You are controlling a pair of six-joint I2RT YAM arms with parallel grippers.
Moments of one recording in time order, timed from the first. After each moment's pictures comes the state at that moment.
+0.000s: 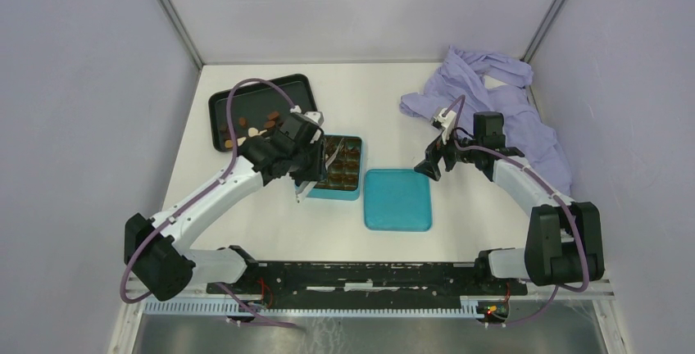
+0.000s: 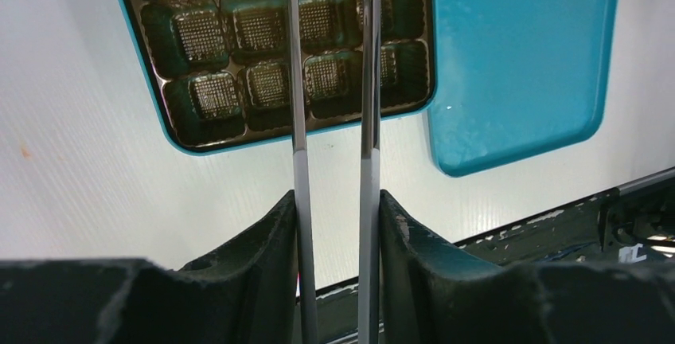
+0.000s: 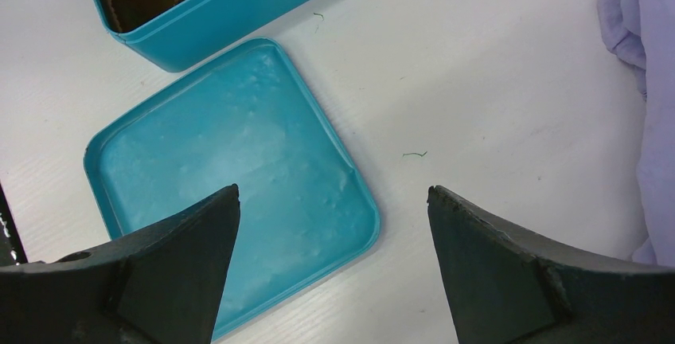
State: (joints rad) left arm -0.66 1.26 1.09 -0.82 -0.05 -0.50; right arm 0.08 1.34 0.75 -0.19 -0.83 -0.50
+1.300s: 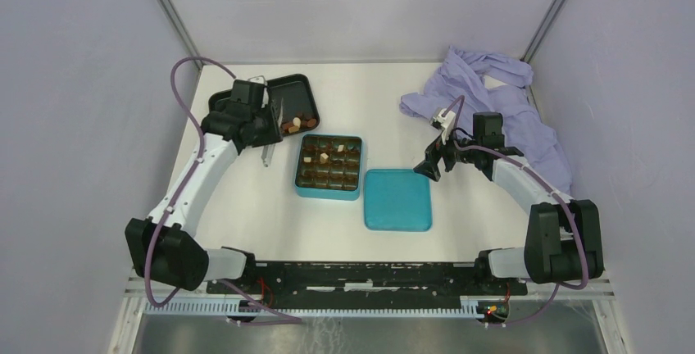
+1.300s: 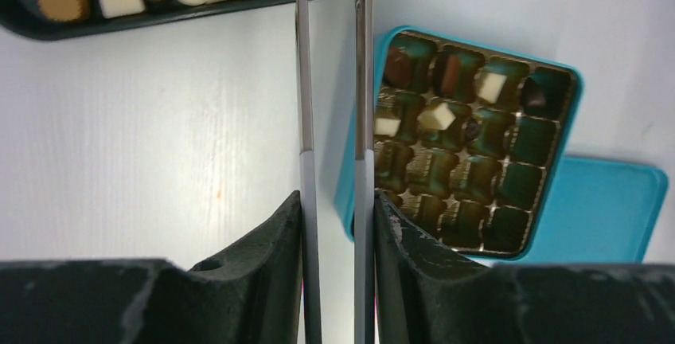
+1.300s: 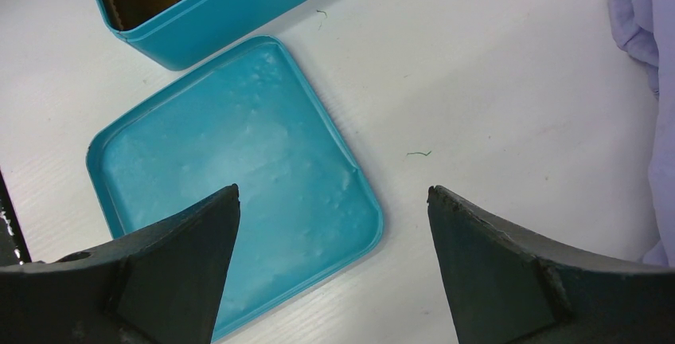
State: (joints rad) left arm -0.27 1.32 1.24 -0.77 -0.09 -0.39; right arm 0.08 1.36 0.75 -0.19 -0.84 -0.50
